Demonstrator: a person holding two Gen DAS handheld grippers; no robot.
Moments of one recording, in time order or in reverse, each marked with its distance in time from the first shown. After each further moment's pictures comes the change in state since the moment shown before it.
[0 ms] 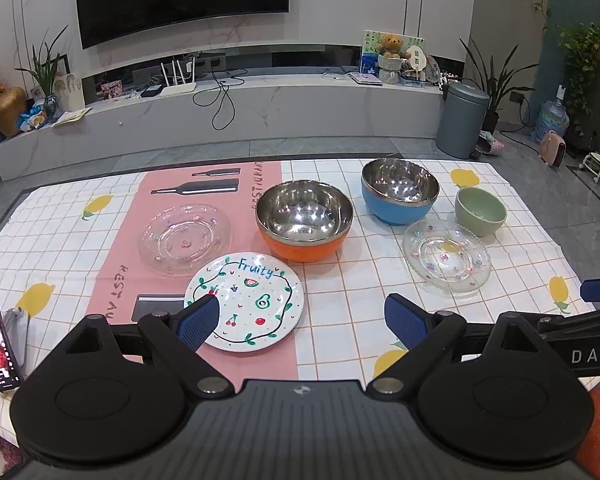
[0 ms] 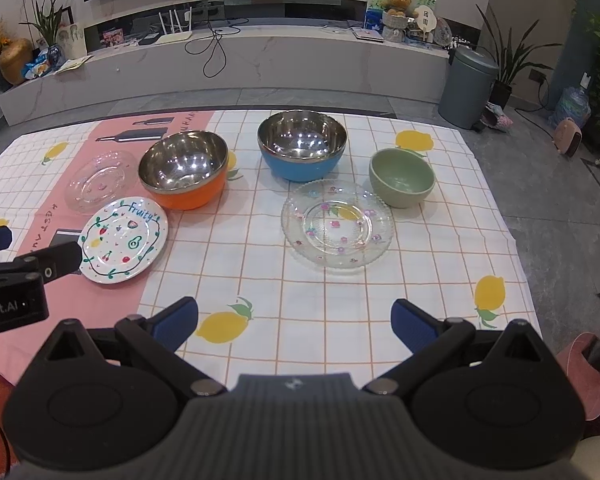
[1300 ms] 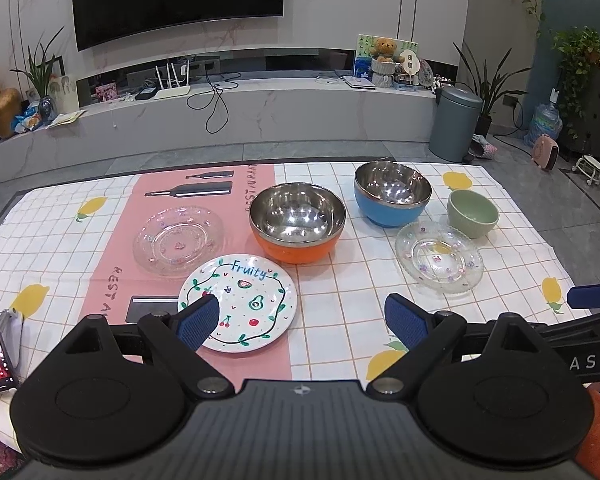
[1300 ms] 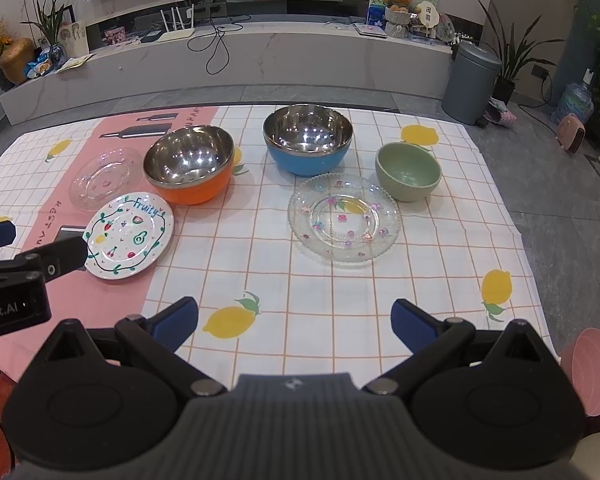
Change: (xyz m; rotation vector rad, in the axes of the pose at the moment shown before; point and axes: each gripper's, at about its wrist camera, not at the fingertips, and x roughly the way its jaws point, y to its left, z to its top) left arm -0.001 -0.002 -0.003 -0.004 -0.010 -0.026; right arm 0.004 0.004 -0.004 0.002 0.010 0.010
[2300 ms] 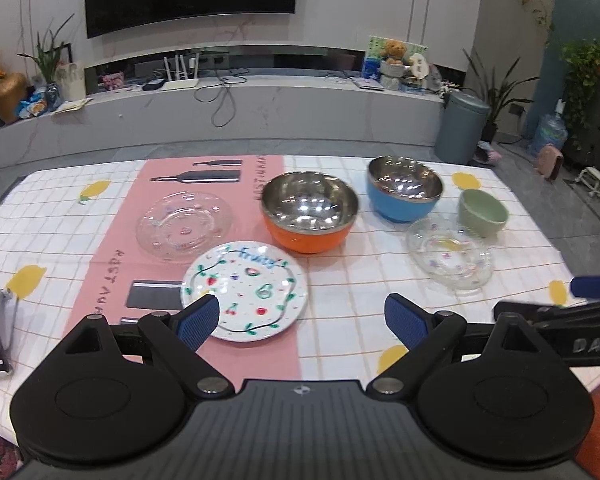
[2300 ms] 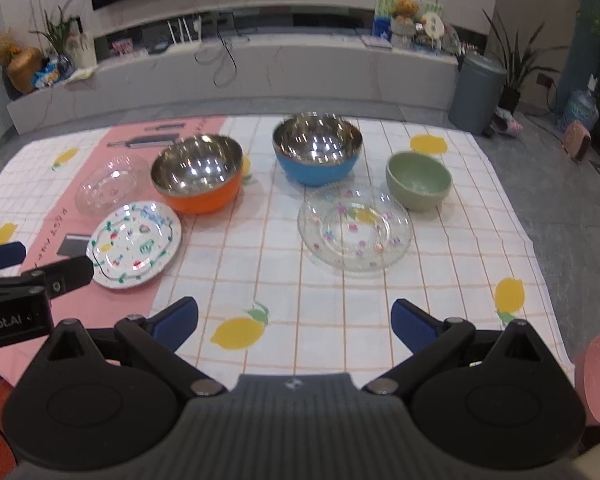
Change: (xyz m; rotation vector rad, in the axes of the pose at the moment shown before) left arm 0.011 0.019 -0.018 -0.048 -0.006 0.005; right arm 0.007 0.004 -0.007 -0.003 -0.070 0.030
